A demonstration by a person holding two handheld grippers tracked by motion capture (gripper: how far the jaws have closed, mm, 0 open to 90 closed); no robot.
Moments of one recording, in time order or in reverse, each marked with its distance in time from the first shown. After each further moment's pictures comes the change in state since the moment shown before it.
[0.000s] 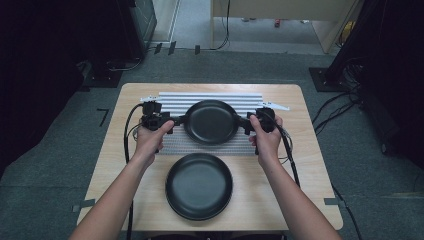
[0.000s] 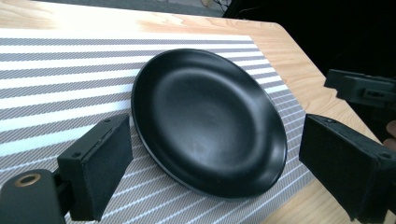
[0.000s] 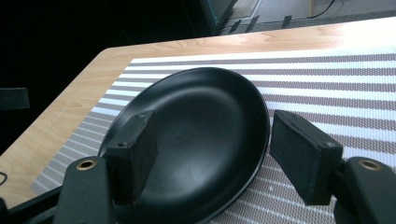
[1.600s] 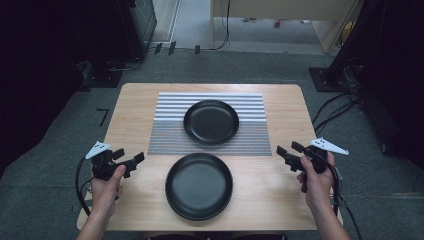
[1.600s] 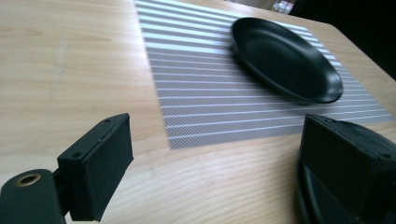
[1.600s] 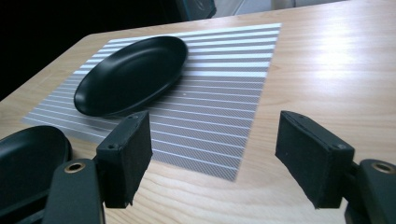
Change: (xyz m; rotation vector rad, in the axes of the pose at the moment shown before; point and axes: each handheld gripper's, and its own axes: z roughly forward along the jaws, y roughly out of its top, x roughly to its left) left arm 0.046 -0.124 -0.123 -0.138 0.213 -0.057; right arm -0.065 -0.072 -0.144 -0.067 -0.069 -0.052
